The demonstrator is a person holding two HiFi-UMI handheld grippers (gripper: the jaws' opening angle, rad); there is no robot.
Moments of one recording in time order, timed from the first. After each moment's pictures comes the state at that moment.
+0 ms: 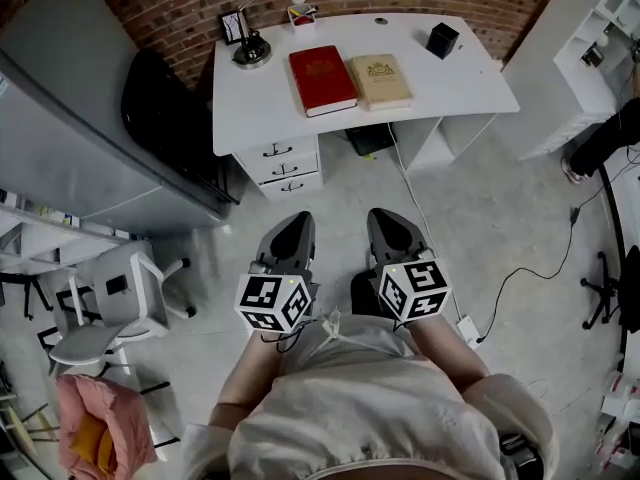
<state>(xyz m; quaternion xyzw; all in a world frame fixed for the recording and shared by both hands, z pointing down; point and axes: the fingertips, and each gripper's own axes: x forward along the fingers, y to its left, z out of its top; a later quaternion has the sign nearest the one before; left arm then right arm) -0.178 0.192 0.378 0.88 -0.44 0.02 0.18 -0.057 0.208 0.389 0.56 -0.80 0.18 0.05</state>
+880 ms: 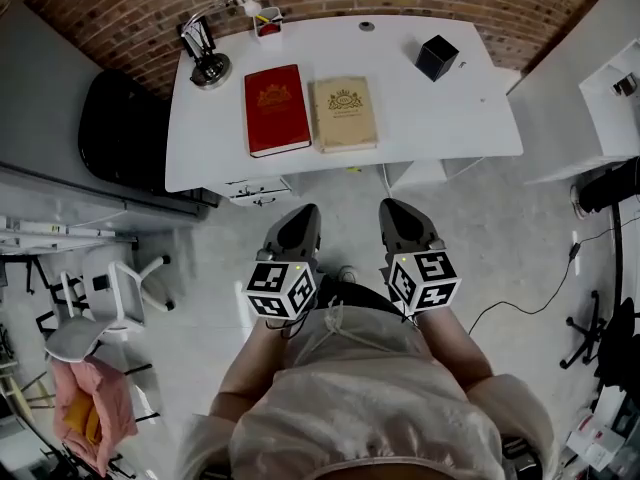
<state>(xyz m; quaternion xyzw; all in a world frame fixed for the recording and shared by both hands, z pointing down) 0.029 0.012 0.418 0.85 -0.48 0.06 0.23 0.163 0.016 0.413 0.53 -0.81 0.22 0.09</state>
